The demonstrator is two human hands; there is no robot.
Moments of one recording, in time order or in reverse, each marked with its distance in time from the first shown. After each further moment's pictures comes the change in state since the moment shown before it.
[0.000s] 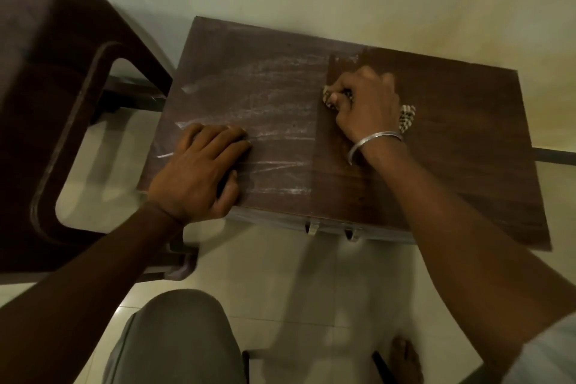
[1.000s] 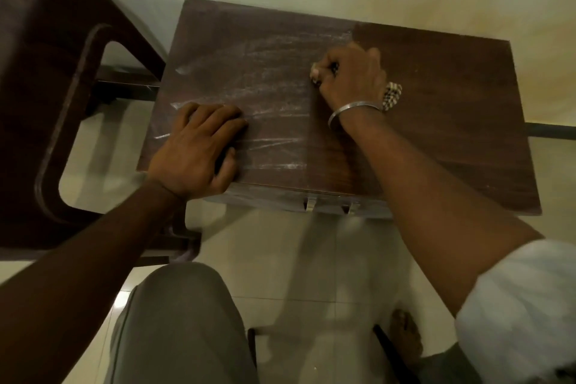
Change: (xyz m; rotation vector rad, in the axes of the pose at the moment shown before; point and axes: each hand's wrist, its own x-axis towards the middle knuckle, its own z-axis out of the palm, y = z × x) left_hand 0.000 0.001 0.000 -0.003 0.028 0.022; right_hand -0.004 -0.024 -0.003 0.059 0.012 0.155
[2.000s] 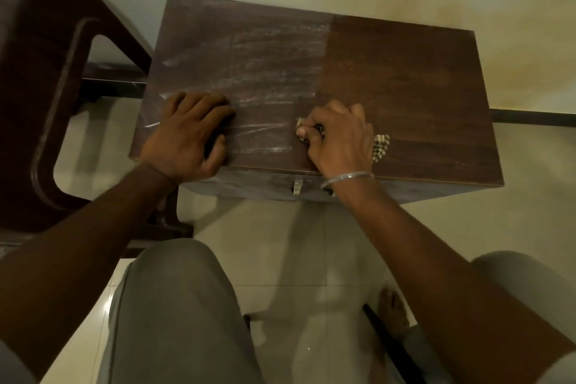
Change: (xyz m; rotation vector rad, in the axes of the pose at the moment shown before) left_hand 0.000 0.000 -0.002 -0.010 0.056 0.025; right_hand -0.114 0.015 -0.017 -0.039 -0.040 -0.054
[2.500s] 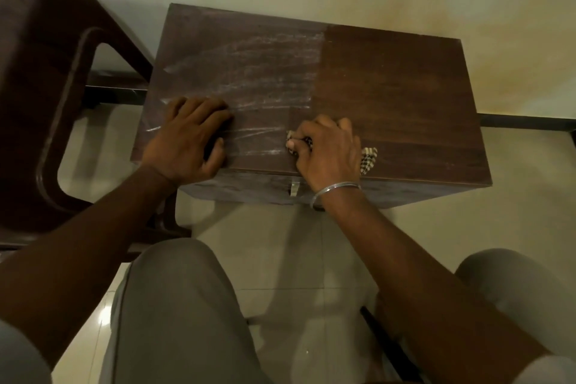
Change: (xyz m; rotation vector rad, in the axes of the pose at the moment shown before) left_hand -0.002 0.000 0.000 -0.004 0.000 0.012; right_hand -0.021 -0.015 -0.002 -0.008 -0.004 0.015
